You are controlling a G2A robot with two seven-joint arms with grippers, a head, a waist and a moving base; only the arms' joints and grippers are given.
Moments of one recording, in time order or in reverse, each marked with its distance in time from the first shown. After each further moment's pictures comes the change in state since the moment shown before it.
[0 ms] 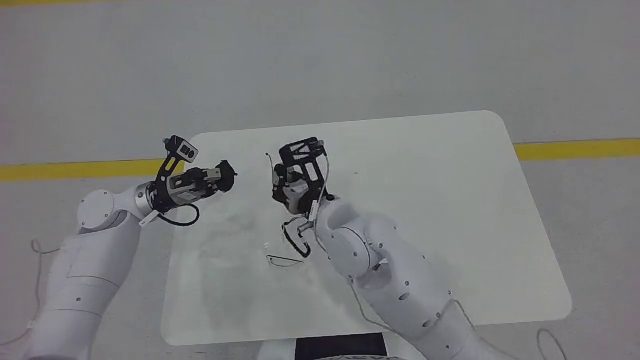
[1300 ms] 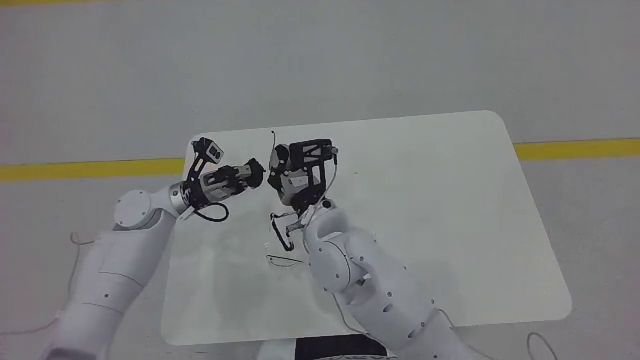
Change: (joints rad) left arm -0.030 -0.046 0.148 -0.011 0.043 -0.019 0.197; right arm -0.023 -0.036 -0.070 0.061 0.011 0.105 -0.424
